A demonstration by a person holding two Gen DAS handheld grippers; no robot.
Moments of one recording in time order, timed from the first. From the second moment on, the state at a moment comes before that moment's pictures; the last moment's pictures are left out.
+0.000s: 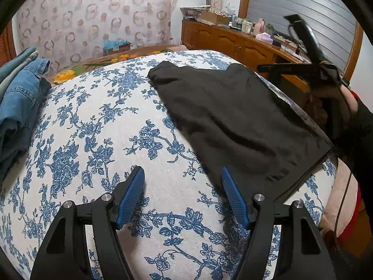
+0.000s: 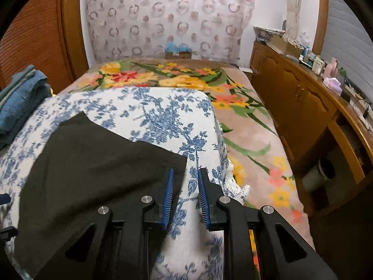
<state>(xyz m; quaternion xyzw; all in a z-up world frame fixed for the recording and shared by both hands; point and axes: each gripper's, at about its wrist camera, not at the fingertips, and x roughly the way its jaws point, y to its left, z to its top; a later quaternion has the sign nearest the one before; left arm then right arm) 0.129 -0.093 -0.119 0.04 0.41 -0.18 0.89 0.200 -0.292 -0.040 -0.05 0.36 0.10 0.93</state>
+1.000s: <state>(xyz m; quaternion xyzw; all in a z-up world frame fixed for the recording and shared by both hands) 0.105 -0.111 -0.110 0.04 0.41 -0.25 0.87 0.042 -0.296 -0.068 -0.02 0.37 0.16 0.92</state>
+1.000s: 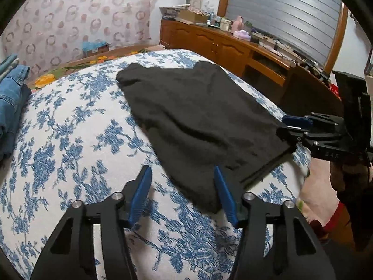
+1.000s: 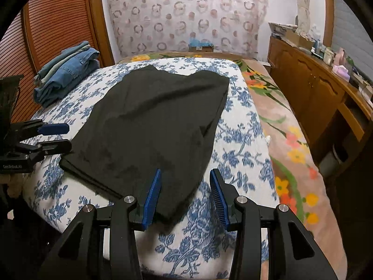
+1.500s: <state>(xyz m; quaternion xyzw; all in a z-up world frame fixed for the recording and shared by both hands) 0.091 -0.126 -0.117 0.04 0.43 -0.29 0.86 0.034 -0.293 -0.076 -0.02 0.37 0.15 0.92</state>
